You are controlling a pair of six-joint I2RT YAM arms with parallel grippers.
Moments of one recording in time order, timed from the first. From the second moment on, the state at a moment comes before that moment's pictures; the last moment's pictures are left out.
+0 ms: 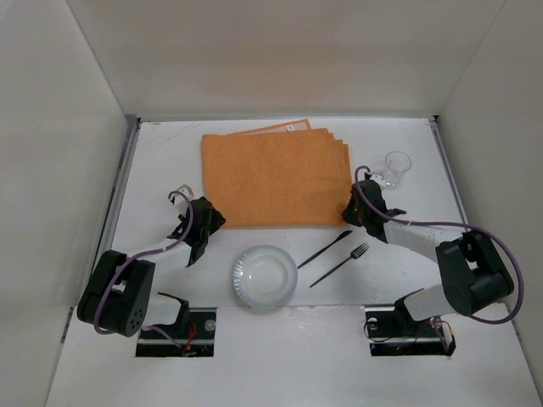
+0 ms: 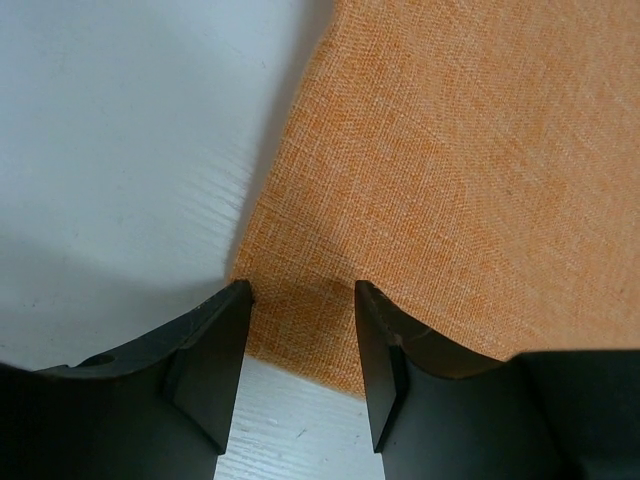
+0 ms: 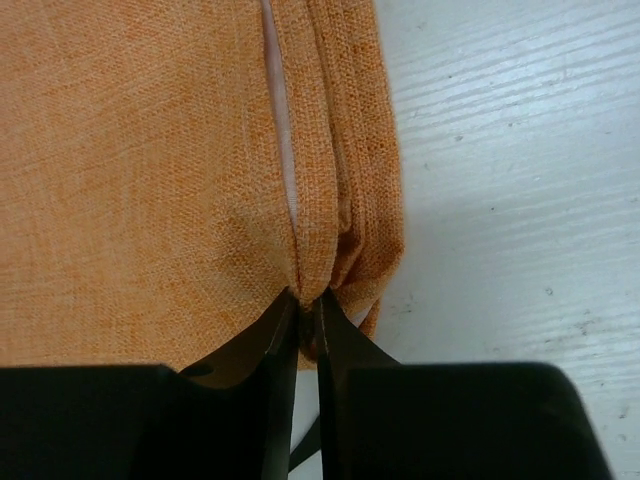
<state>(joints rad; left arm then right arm) -0.33 1.31 0.37 0.28 -0.35 -0.83 0.40 1.43 0.65 0.00 0.21 0.65</state>
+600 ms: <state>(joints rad) -0.29 1.17 0.28 0.25 -0.31 -0.84 0.35 1.19 0.52 -0.03 0.19 0.71</state>
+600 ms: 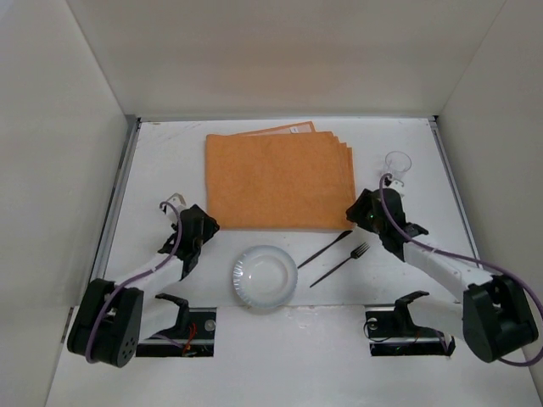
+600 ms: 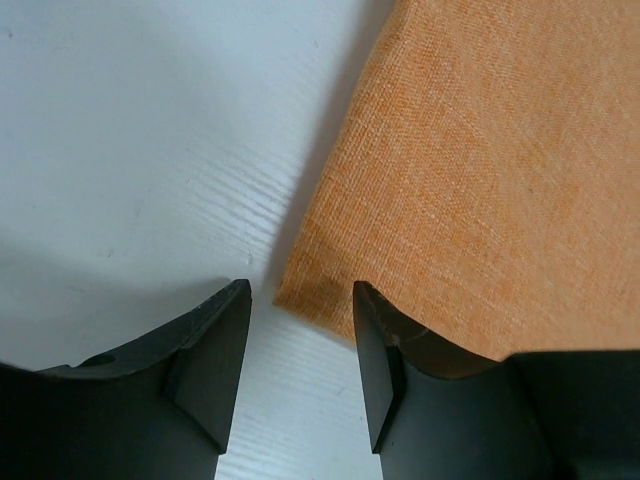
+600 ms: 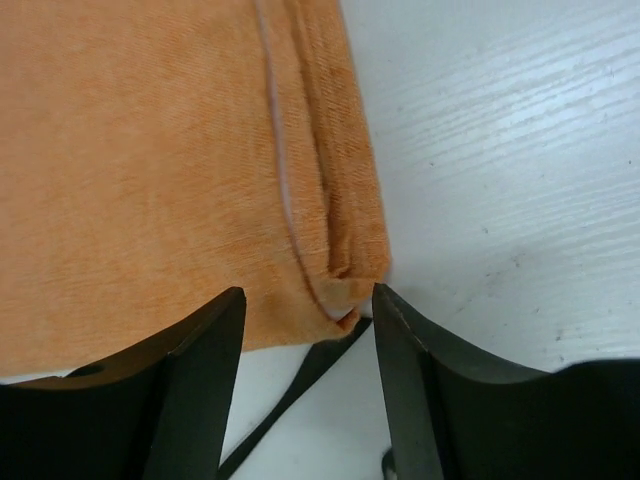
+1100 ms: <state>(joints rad) -0.35 0.85 0.26 0.21 -0.34 -0.79 0.74 0.93 0.49 0.08 -0.03 0.67</state>
